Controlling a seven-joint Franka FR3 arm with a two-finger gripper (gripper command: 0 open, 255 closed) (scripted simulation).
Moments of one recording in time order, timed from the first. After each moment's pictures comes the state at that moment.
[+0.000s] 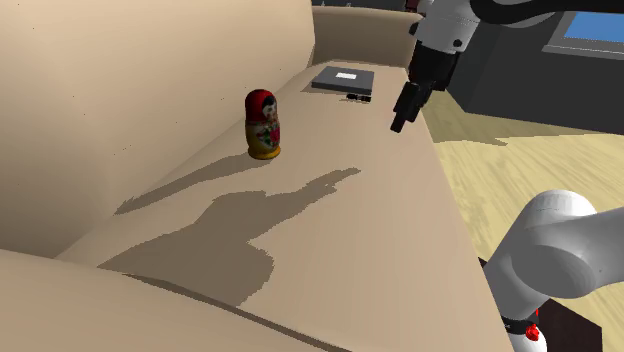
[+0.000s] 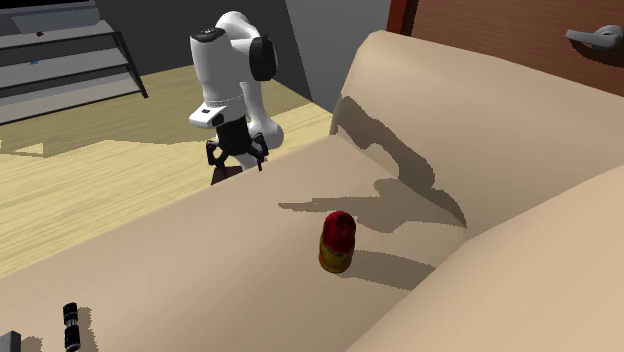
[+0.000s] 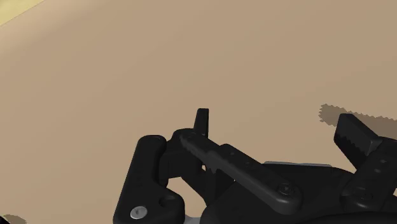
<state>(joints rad) 0.00 -0.82 0.00 -2.40 0.05 1.71 -0.13</state>
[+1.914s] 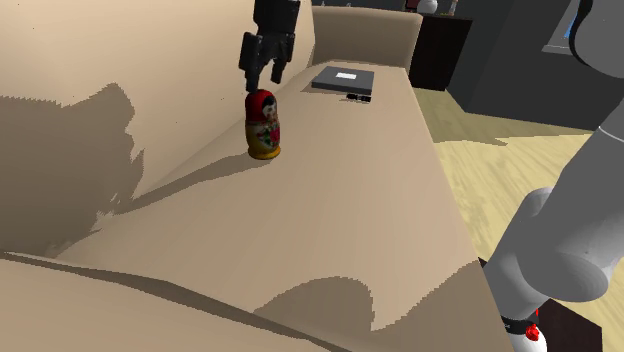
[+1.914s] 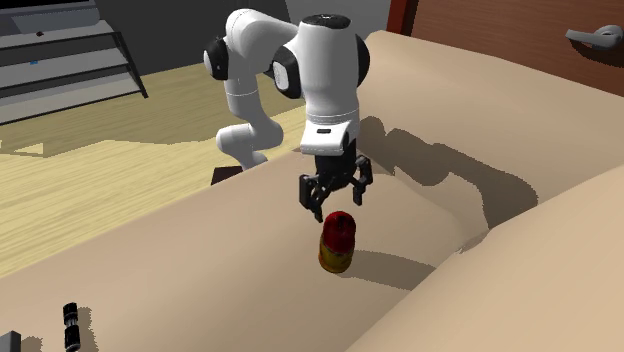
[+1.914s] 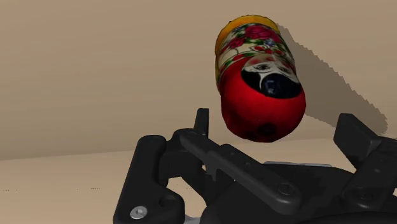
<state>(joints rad) 0.13 -0.04 0.26 -1.60 0.00 1.79 0.02</state>
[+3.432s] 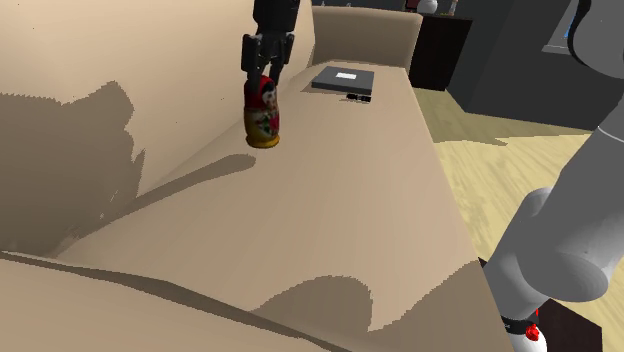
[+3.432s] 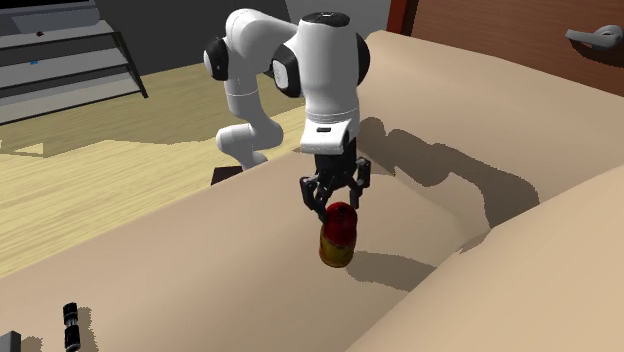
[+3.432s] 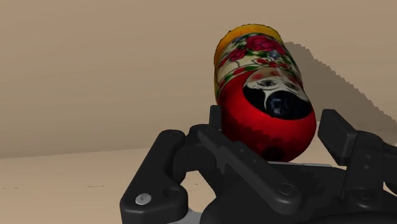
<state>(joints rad) 0.13 -0.04 0.26 -1.59 0.00 1.78 0.01</state>
